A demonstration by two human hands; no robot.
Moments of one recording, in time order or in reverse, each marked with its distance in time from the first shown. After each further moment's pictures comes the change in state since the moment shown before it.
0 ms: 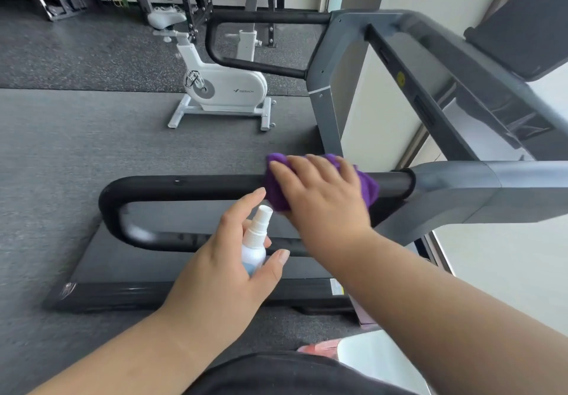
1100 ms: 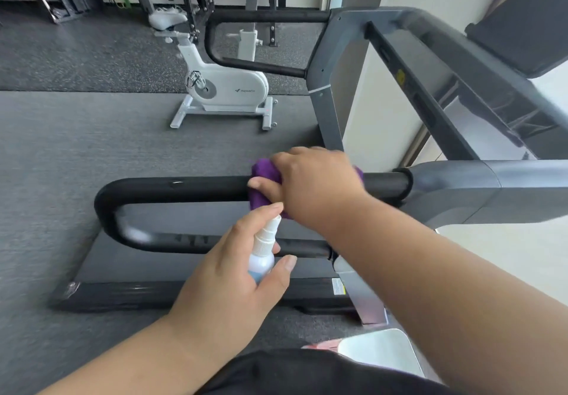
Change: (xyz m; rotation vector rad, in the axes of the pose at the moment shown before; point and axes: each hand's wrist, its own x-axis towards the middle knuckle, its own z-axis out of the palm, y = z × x) left_hand -0.002 0.016 0.009 0.028 0.008 0.024; right_hand 0.042 0.012 -0.004 0.126 -0.147 -0.014
